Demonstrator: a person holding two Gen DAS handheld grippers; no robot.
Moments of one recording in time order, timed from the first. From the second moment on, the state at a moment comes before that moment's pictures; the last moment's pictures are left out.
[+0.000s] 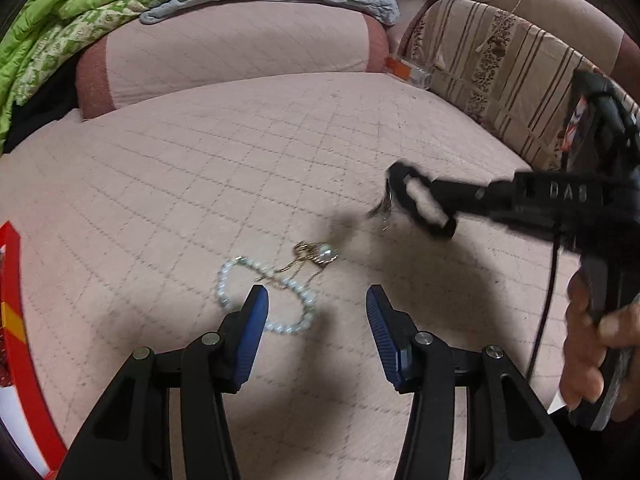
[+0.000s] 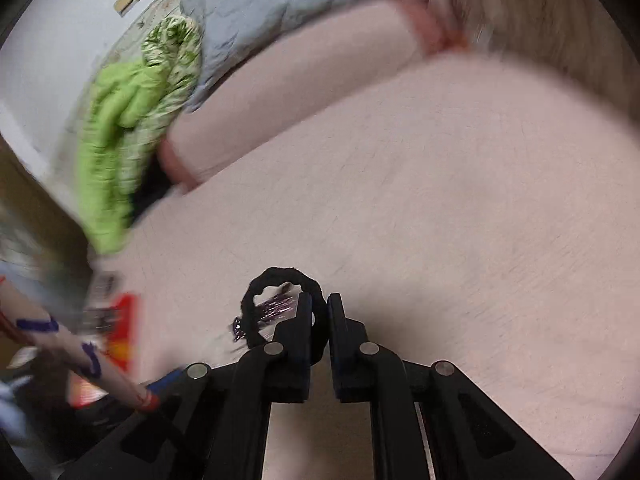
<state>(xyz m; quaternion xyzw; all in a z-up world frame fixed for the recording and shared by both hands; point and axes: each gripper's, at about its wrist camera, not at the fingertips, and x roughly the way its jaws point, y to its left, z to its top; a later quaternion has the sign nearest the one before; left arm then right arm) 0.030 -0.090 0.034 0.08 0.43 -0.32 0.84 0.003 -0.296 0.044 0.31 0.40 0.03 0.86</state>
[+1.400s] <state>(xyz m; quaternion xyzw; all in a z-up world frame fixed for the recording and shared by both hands) 0.045 -0.188 0.015 0.17 0.39 -0.36 0.83 -0.030 -0.349 0.044 0.26 0.40 -0.10 0.87</state>
